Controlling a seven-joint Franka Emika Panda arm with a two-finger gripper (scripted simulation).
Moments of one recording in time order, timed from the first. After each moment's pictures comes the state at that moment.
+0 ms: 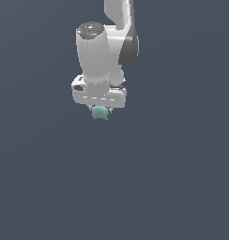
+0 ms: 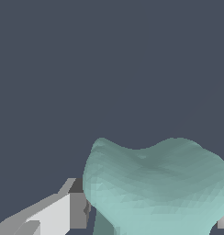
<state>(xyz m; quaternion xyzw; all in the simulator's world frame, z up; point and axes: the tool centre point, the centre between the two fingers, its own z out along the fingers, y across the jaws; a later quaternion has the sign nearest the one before) -0.057 -0.058 0.226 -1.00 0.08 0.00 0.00</state>
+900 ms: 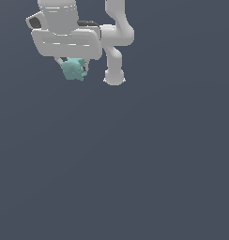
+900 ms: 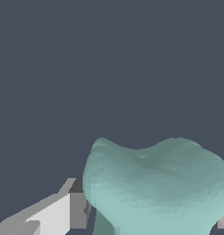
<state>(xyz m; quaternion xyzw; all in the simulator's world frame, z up) -0.107 -0.139 0.388 -1.00 0.08 0.00 0.00</state>
